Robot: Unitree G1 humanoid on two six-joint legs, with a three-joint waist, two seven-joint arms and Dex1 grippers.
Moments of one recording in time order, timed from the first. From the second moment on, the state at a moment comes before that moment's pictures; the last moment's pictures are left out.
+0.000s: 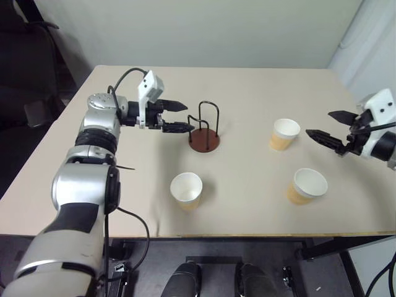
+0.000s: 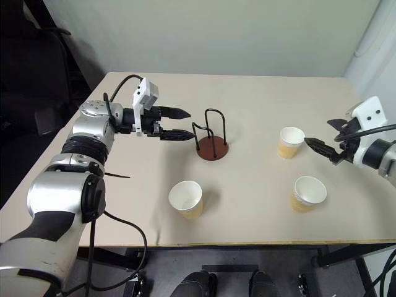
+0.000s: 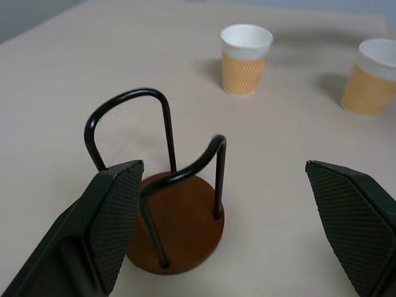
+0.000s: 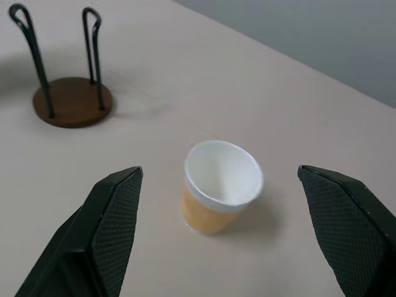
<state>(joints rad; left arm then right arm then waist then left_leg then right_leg) -1.32 0.53 0.01 1.25 -0.04 -0.04 -1.46 -0.42 -0.93 -0.34 -0.21 0.45 0.73 0.79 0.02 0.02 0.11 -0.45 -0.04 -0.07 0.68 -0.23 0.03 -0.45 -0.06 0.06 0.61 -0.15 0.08</state>
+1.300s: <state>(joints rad) -1.22 0.41 0.01 1.27 0.04 -0.24 -1.06 -0.48 -0.89 -0.25 -0.16 0.43 0.68 0.77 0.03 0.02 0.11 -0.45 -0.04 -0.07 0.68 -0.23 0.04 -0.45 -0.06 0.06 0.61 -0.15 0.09</state>
